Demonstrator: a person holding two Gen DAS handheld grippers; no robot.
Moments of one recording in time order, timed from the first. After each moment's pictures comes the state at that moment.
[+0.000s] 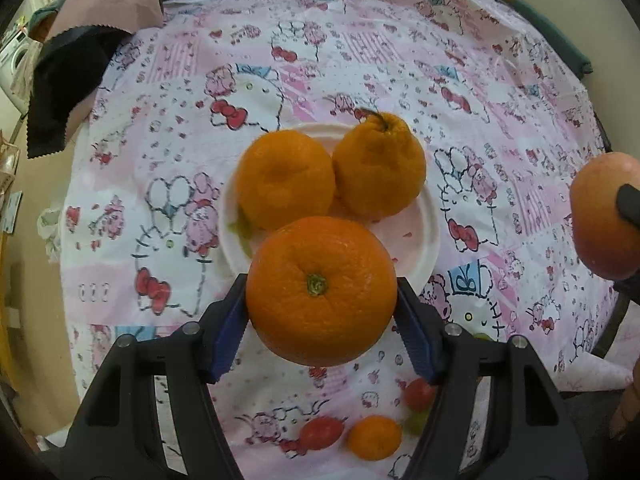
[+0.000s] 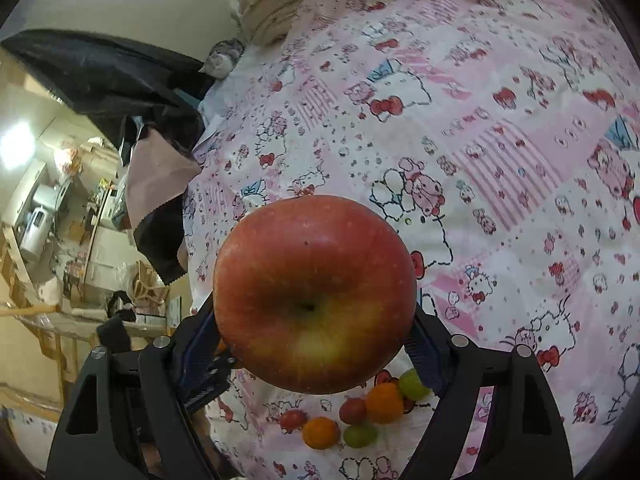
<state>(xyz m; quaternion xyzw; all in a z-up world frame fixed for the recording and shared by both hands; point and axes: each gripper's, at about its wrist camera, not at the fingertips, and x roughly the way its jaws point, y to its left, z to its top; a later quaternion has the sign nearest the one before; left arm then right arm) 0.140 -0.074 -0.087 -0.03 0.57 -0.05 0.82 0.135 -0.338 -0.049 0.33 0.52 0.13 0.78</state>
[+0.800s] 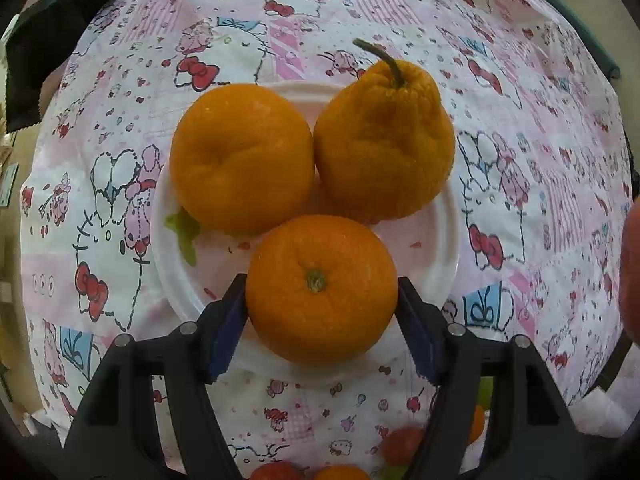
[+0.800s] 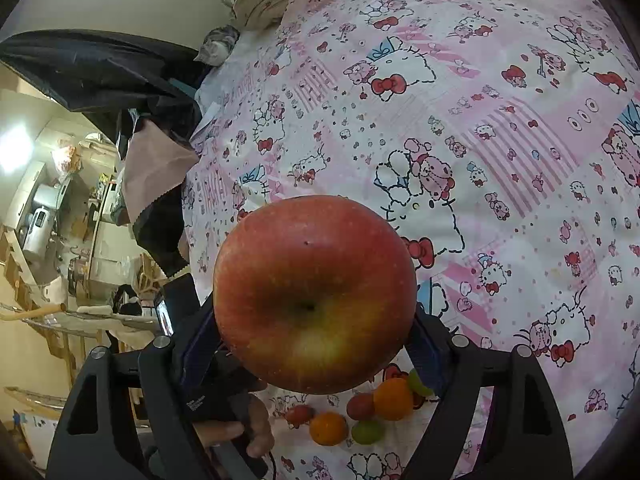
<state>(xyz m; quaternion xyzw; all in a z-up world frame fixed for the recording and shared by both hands) 0.172 -0.099 -0.142 -0.05 0.61 -0.03 0.79 0.143 -0.328 -0.058 0.33 0.54 0.15 0.76</state>
